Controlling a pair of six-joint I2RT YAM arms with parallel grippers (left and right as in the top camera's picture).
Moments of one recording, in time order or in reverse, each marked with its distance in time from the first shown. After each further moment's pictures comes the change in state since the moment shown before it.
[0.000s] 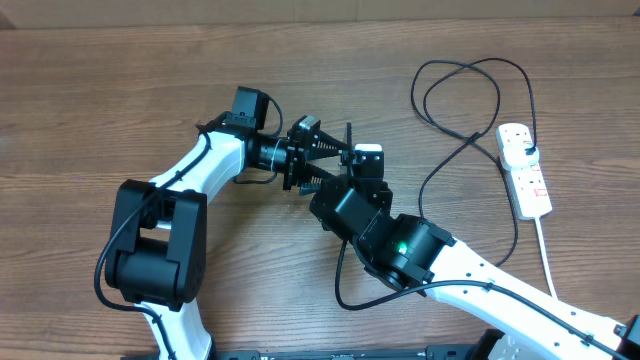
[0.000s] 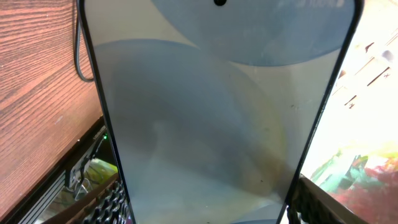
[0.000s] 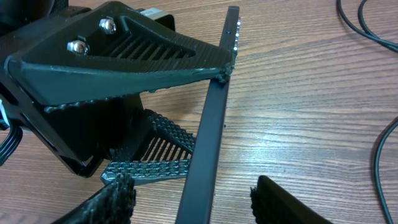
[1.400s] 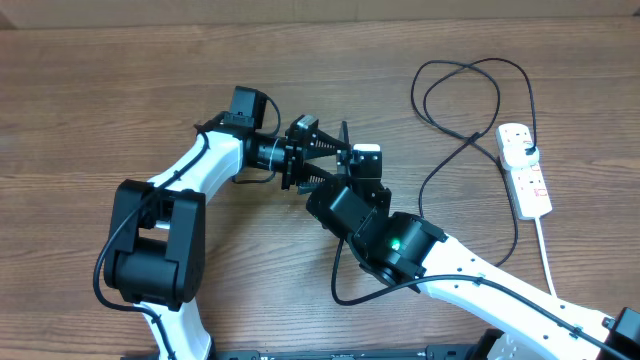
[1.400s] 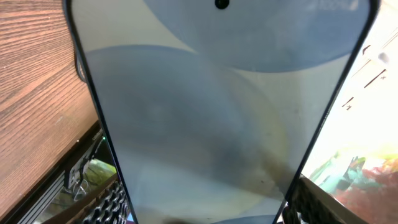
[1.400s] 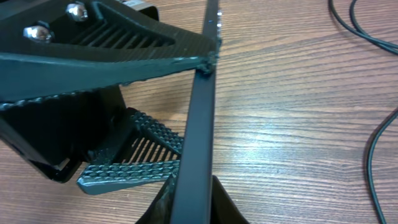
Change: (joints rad) left arm 0.008 0.000 0.000 0.000 0.001 -0.004; right arm -0.002 0.033 0.000 0.003 0.017 0.001
